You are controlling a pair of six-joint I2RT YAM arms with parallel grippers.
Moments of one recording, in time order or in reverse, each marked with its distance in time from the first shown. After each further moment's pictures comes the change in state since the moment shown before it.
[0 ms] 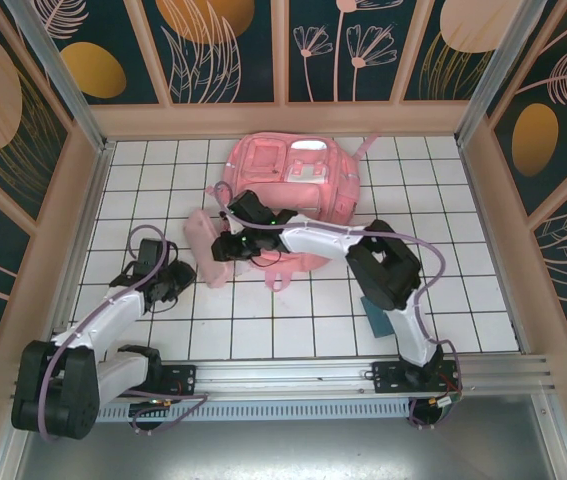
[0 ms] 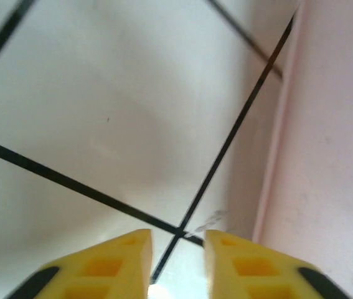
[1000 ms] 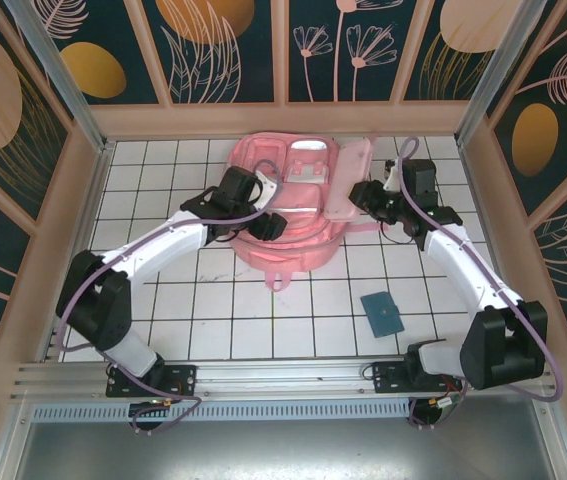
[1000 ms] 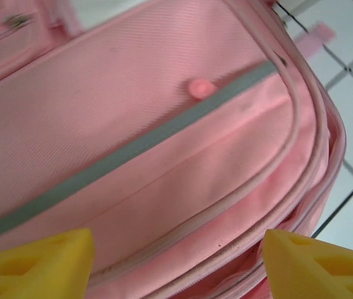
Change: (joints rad) left arm -0.453 0.558 0.785 -0.066 0.061 0.900; right arm -0.715 -0.764 -0.529 -0.016 -0.043 0.027
